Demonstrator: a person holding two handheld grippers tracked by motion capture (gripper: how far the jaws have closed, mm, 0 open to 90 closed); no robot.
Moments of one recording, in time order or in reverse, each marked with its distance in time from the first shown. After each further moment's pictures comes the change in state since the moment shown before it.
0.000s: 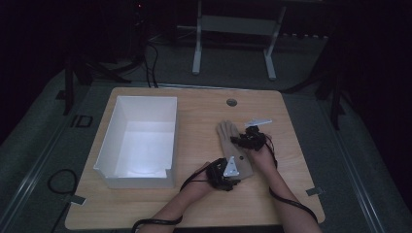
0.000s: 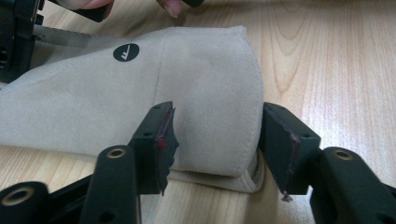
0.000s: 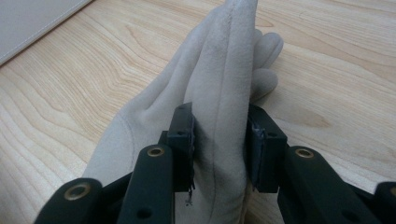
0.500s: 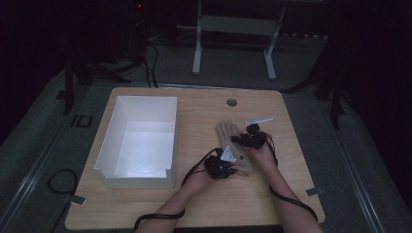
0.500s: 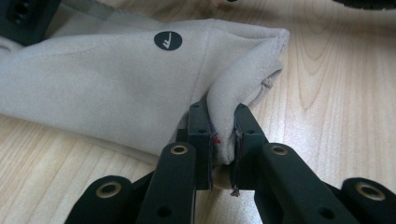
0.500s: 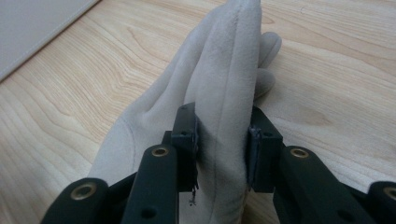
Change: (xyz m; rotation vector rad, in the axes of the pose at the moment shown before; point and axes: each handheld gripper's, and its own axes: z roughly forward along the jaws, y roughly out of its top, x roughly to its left) left arm 0.029 0.003 0.000 0.022 -0.101 -0.206; right arm -0.005 0.005 -0.001 0.025 0.033 0.044
